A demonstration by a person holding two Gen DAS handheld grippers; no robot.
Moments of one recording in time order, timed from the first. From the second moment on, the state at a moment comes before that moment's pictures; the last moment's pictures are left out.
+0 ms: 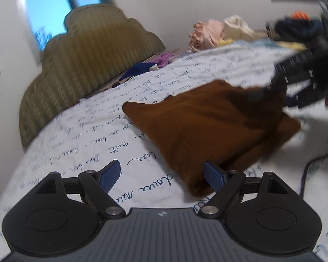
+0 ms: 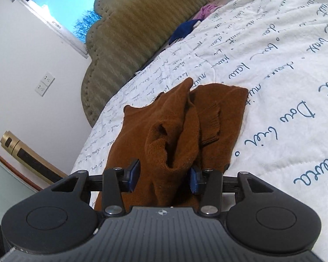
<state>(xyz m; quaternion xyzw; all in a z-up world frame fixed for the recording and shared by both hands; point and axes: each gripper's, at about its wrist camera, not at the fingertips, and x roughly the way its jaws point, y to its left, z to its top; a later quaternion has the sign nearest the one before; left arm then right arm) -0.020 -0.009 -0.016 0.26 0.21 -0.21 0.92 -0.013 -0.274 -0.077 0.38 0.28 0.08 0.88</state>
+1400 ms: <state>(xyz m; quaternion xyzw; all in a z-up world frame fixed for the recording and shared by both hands) 0.020 -0.001 0.000 0.14 0.28 -0.24 0.92 -0.043 -0.278 -0.072 0.33 0.29 0.07 0.90</state>
